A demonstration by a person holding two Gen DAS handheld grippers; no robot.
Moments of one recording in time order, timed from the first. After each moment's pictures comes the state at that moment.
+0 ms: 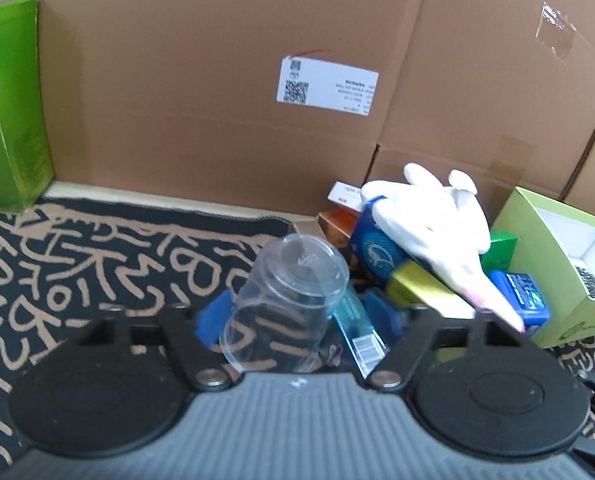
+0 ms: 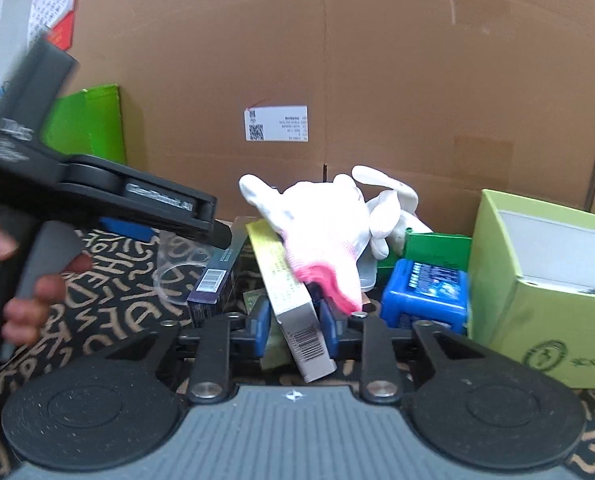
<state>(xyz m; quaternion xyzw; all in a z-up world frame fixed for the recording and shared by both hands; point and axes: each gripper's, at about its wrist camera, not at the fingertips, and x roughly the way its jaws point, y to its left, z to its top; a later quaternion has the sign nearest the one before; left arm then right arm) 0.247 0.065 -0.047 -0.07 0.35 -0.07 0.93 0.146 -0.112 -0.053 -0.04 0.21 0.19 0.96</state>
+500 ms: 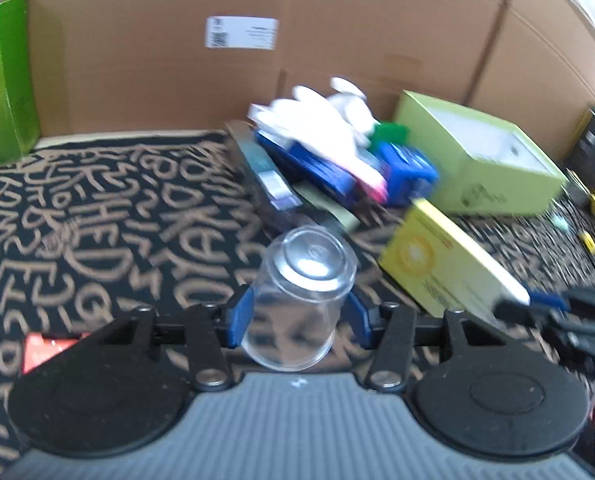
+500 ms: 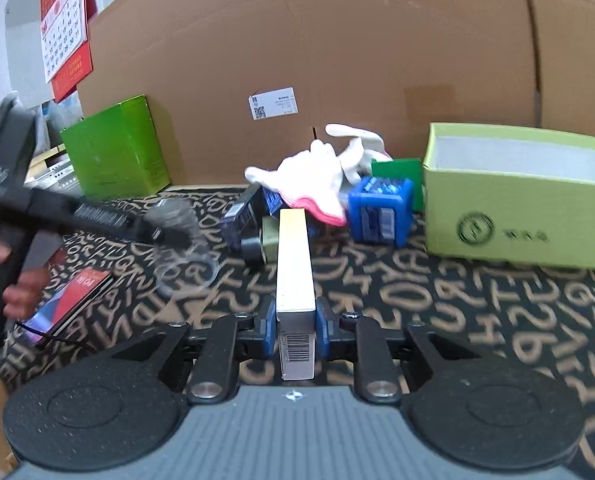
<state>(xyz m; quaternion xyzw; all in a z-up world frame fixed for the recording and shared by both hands) 0.115 0.044 -0.035 -0.03 0.39 -0.17 0.91 0.055 -0.195 -0.051 0.03 0.26 0.22 0.94</state>
